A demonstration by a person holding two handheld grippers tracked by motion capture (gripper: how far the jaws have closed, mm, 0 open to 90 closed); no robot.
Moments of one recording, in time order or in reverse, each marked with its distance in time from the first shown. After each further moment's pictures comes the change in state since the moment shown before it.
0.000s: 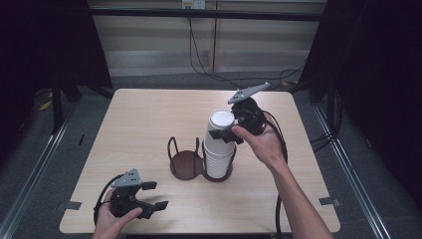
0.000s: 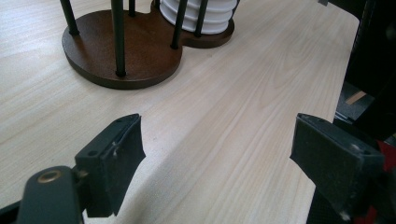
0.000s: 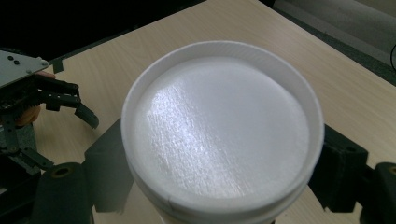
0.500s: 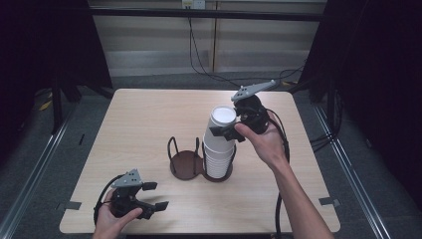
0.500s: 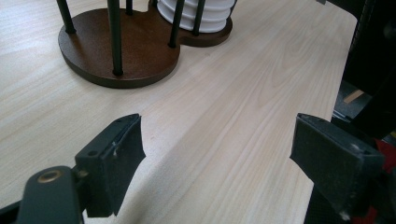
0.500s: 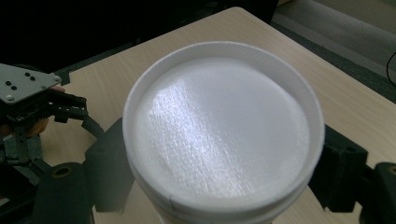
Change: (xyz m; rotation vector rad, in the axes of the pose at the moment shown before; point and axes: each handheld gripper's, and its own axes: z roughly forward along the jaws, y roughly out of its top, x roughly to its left) left arm 0.000 0.000 0.001 0.008 -0.012 0.001; right arm 0.002 0.004 -0.012 -0.055 0.004 -0.004
